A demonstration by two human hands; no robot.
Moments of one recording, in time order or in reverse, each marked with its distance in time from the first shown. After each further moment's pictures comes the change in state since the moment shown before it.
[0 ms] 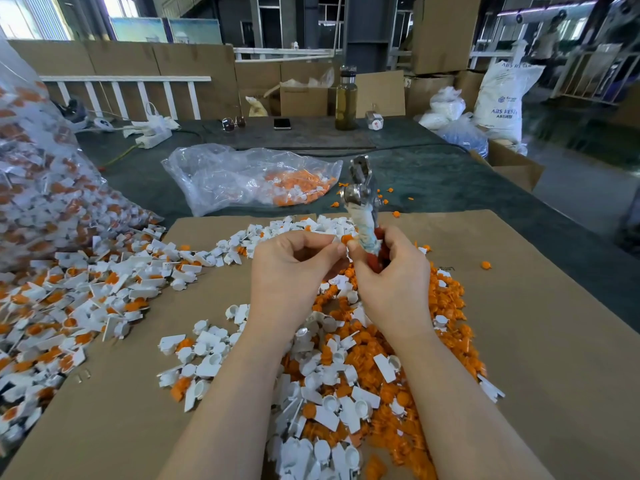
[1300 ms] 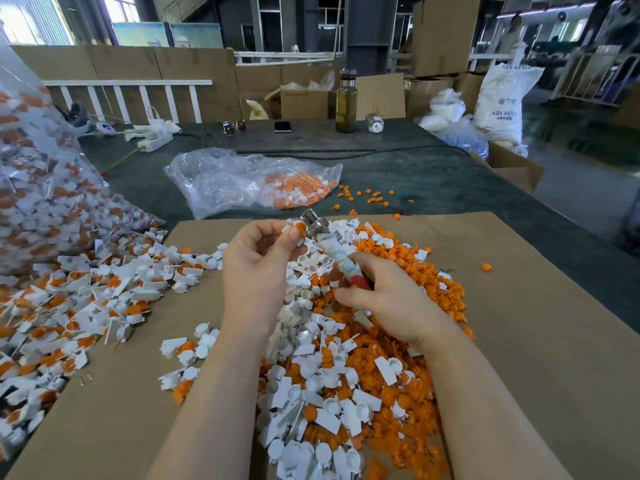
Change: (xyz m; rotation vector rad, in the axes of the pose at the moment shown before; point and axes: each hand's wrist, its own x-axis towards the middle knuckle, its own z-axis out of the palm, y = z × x) left_hand 0.015 -0.010 -0.023 -0.068 0.178 0.148; right_hand 0.008 -0.004 -0.021 0.037 -0.703 0.198
